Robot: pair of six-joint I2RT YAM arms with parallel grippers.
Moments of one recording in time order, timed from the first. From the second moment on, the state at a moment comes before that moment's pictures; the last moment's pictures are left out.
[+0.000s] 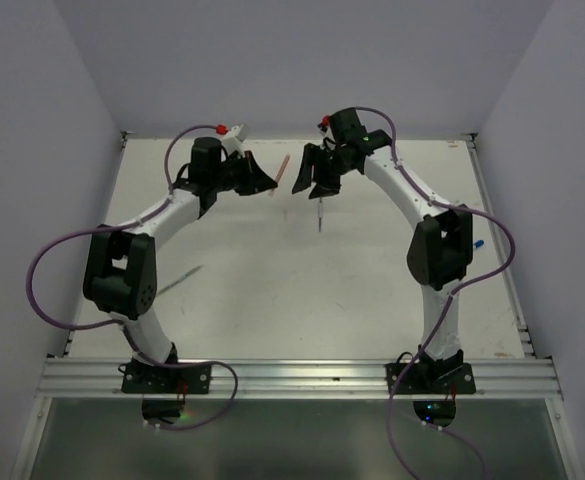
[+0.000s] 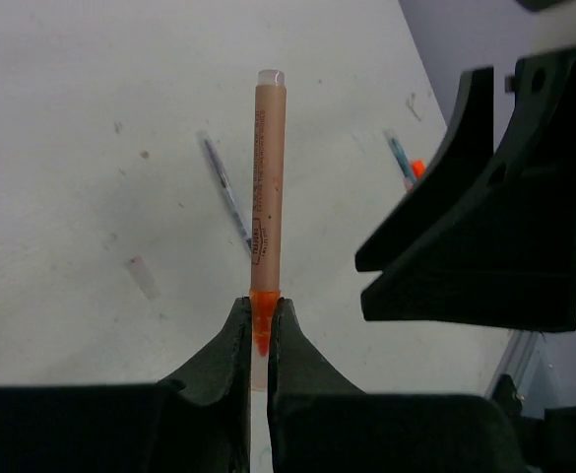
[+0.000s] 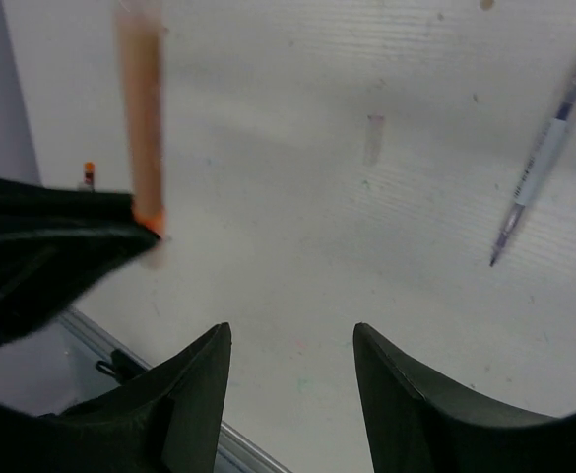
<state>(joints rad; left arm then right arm) -0.26 1.79 1.30 0.03 0.56 -0.47 0.43 2.09 2.00 -0.92 -0.36 0.52</state>
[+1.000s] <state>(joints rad) -0.32 1.75 1.13 0.17 0.76 -0.62 0.43 2.04 1.75 -0.47 -0.52 0.85</state>
